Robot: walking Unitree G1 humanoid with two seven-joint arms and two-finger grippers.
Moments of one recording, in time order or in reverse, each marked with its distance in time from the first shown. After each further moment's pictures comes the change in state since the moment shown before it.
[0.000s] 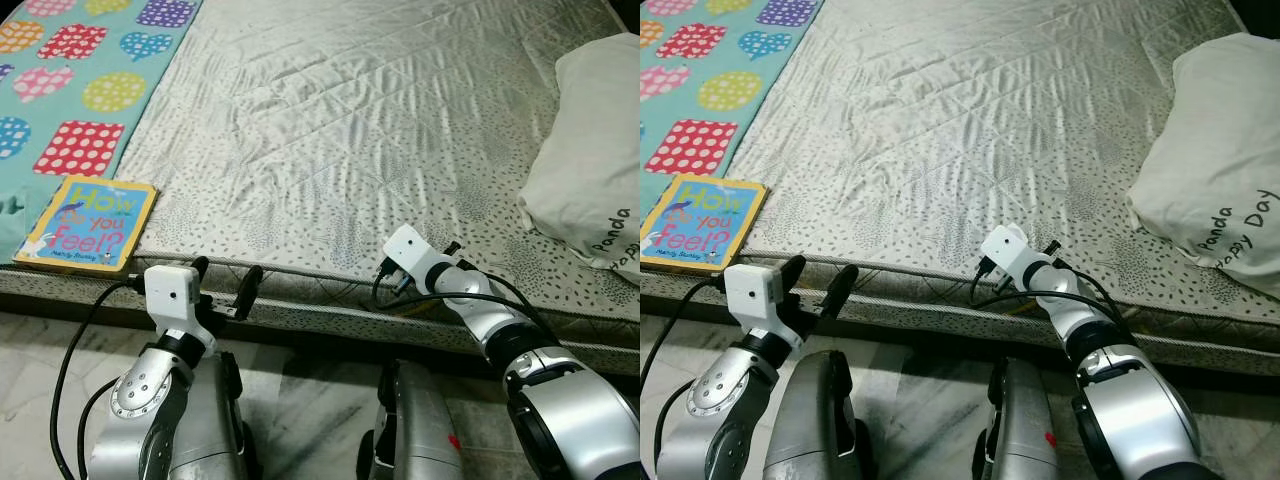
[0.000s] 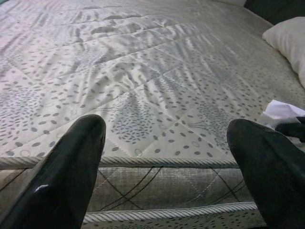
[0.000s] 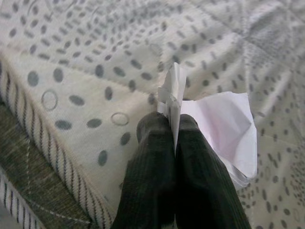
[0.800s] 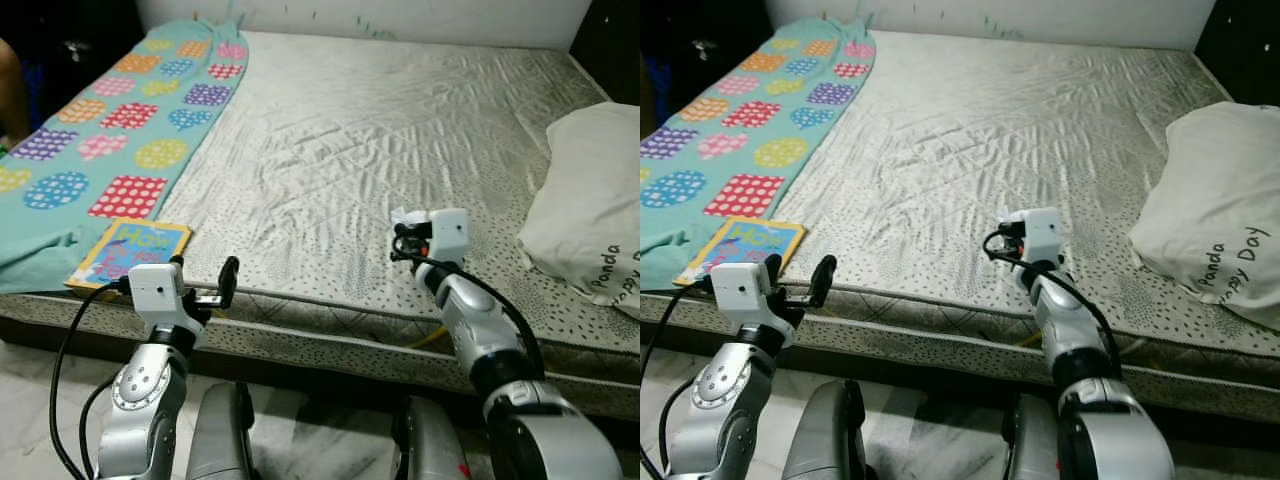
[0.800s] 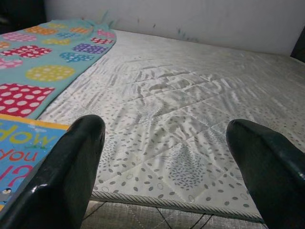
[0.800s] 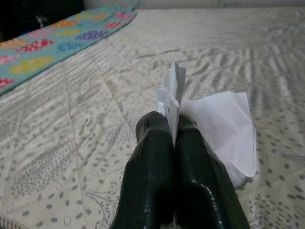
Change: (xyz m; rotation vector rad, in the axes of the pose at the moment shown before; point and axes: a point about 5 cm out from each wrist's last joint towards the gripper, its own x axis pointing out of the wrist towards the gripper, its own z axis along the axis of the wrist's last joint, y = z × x) left arm 0.006 0.020 -0.010 0.001 -0.026 0.193; right arm -0.017 0.003 0.005 0.802 -0.345 -0.199
